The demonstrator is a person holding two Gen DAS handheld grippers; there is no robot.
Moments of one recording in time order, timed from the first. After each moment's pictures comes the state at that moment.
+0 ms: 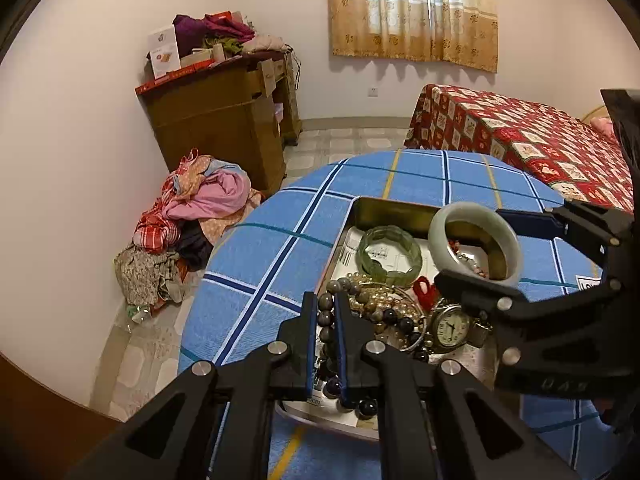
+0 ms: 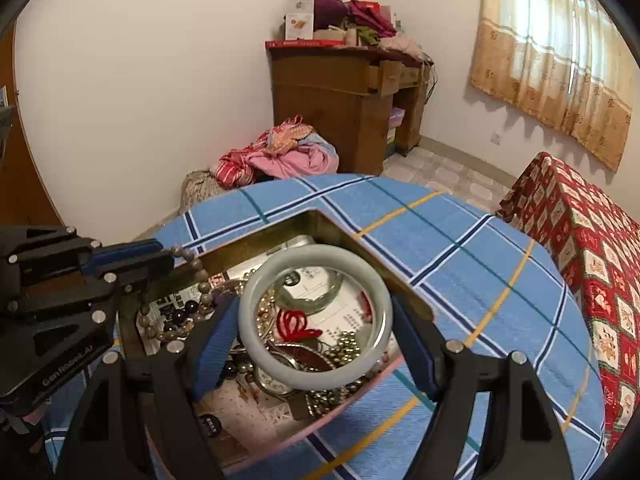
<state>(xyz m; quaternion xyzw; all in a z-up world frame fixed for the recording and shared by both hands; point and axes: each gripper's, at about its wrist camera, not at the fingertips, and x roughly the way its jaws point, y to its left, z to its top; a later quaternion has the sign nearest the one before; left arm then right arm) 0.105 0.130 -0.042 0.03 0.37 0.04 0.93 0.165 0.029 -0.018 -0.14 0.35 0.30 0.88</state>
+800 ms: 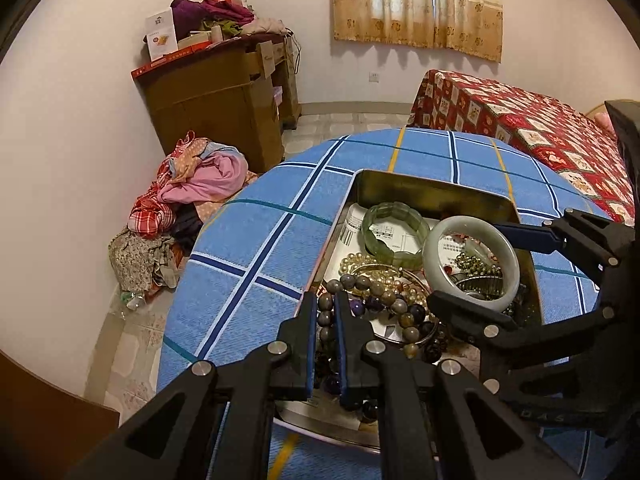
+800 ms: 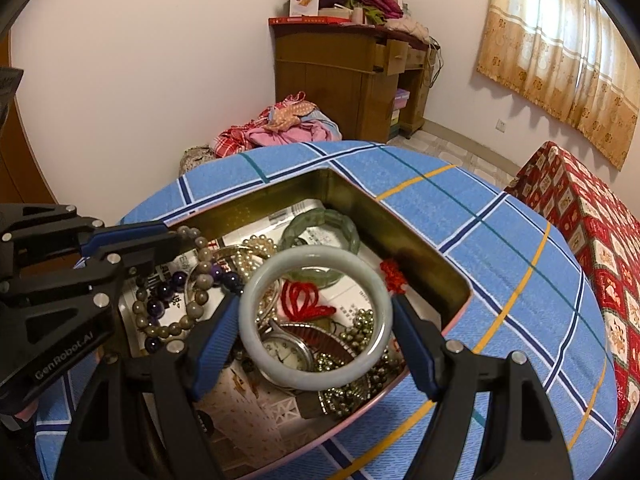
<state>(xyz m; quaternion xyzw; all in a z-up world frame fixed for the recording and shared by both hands) 0.118 0.131 -0.060 0.02 0.39 0.03 0.92 0.160 0.040 -0.040 -0.15 0.38 0.29 0.87</state>
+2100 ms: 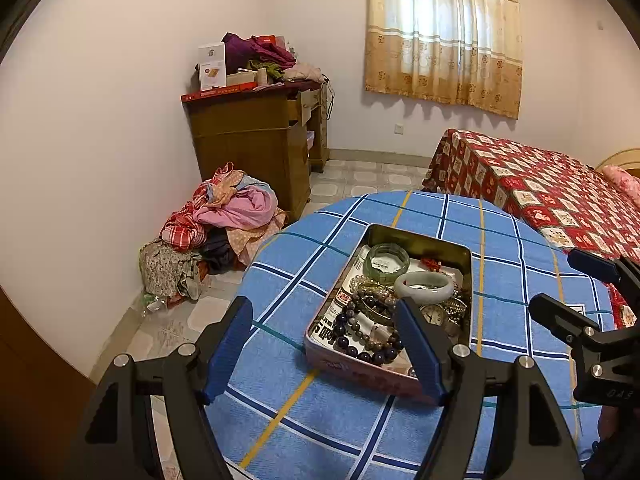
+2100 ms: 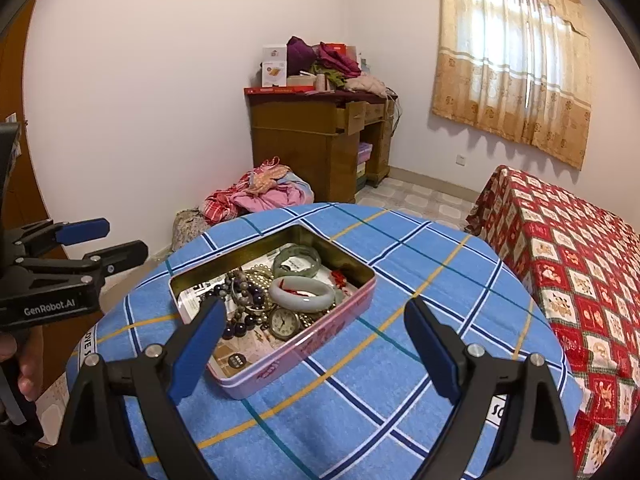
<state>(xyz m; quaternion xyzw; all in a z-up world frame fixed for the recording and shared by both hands) 0.023 0.132 0.012 -0.02 0.31 0.08 0.95 0.077 -0.034 0.033 -0.09 0.28 0.26 0.92</state>
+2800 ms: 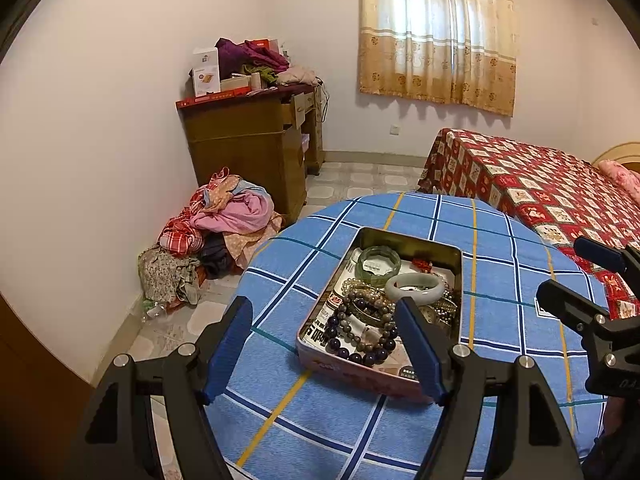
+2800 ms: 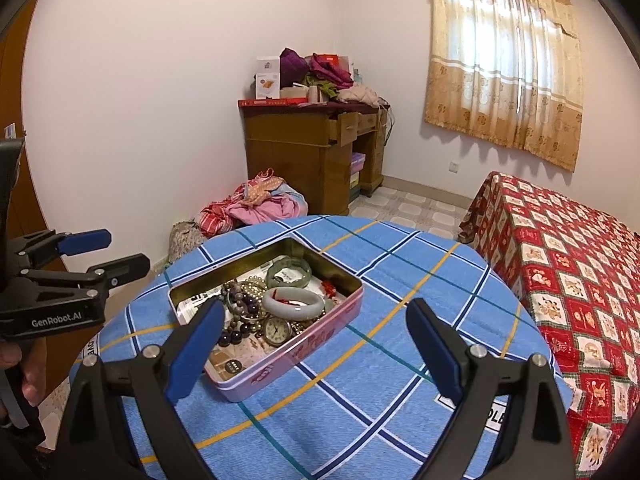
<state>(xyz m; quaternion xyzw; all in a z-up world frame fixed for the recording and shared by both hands) 0.018 0.123 0.019 -0.01 0.31 0.08 0.95 0.070 -0.045 0.044 -0.09 0.26 0.25 0.93</state>
